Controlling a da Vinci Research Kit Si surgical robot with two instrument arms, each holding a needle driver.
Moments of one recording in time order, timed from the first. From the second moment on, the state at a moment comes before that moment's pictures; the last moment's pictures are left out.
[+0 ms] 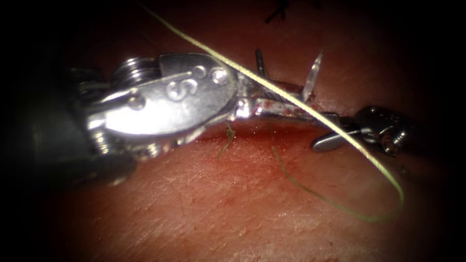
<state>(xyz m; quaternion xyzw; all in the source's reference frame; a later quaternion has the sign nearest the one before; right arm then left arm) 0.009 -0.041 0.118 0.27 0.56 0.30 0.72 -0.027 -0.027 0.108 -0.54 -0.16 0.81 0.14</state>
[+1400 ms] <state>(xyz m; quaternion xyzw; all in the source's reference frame) 0.018 -0.045 0.115 0.09 0.49 0.26 0.83 -0.020 -0.037 0.111 -0.58 -0.15 0.79 0.11</state>
